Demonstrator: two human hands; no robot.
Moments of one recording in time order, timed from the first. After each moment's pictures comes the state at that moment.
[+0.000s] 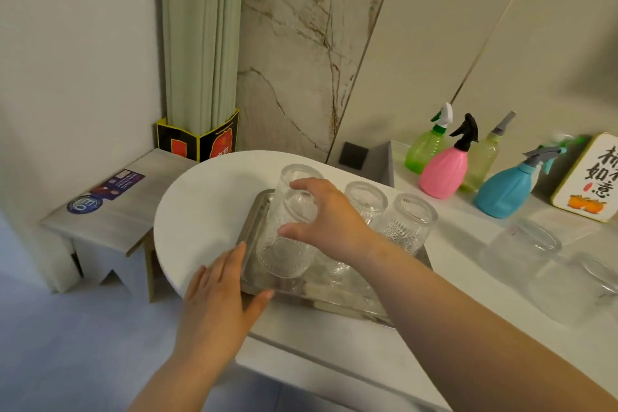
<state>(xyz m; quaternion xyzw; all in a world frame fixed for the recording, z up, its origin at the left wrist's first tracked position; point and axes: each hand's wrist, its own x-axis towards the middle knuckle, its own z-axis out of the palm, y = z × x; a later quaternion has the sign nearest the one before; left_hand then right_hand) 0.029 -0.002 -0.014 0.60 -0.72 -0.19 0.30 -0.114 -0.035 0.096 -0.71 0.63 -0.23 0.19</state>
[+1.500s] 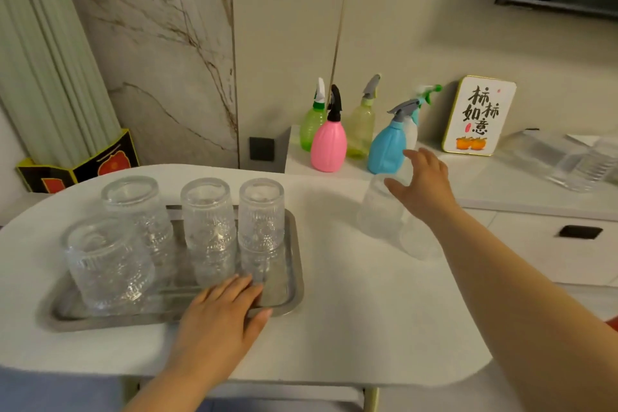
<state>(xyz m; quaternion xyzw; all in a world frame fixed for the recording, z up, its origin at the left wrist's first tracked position) -0.140 0.039 -0.002 0.40 -0.90 0.01 0.18 -0.428 0.046 0.115 -0.47 0.84 -0.25 0.00</state>
